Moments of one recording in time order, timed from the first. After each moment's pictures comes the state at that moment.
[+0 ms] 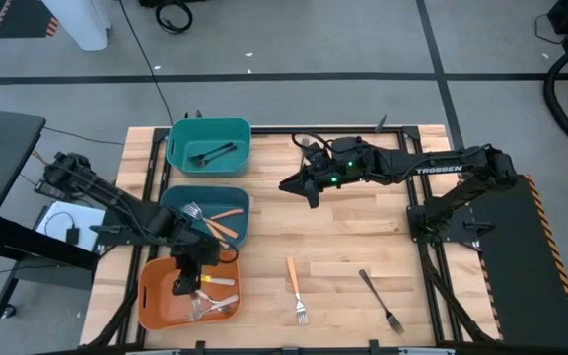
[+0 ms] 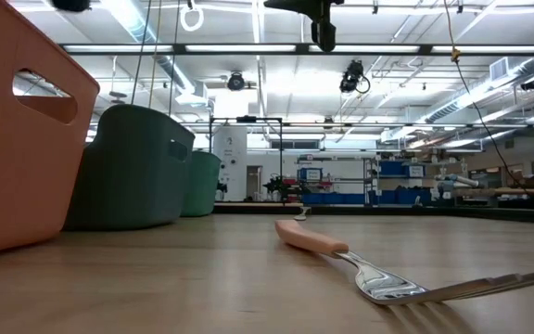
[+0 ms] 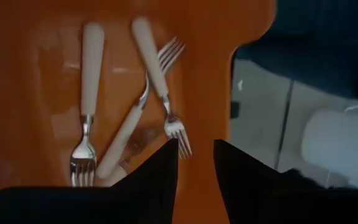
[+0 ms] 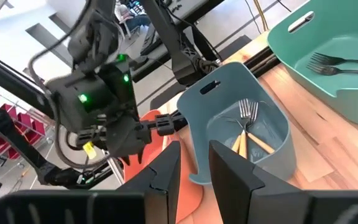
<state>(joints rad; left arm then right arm) -0.46 1.22 0.90 -0.75 0.43 -0.67 -0.07 1.42 1.19 -0.04 -0.15 0.63</state>
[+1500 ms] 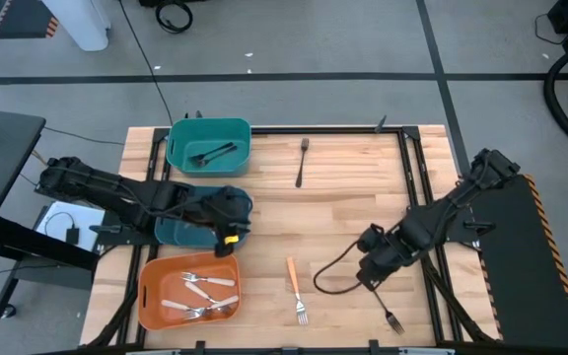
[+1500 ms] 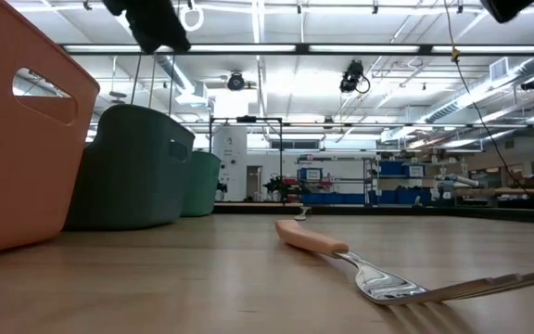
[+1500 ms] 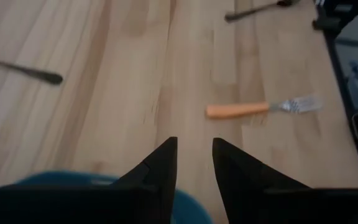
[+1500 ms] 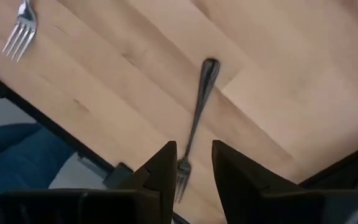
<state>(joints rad) -0.23 1.22 1.01 -0.54 -0.16 -0.27 0.60 1.42 1.17 -1.13 -0.10 1.50</state>
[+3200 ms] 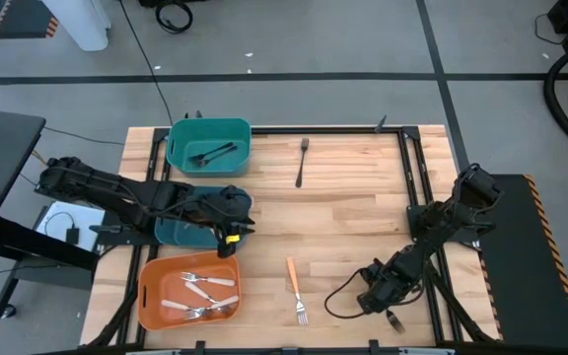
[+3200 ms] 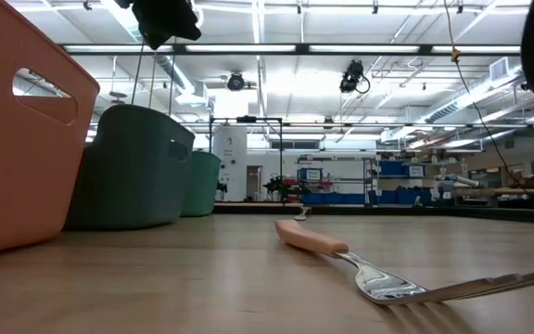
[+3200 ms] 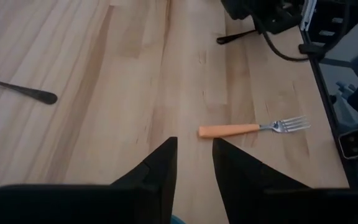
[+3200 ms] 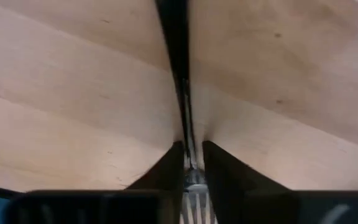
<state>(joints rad) -0.22 1.22 1.01 -0.46 -0.16 -0.27 0.79 1.70 0.77 -0.48 -0.28 2.00</state>
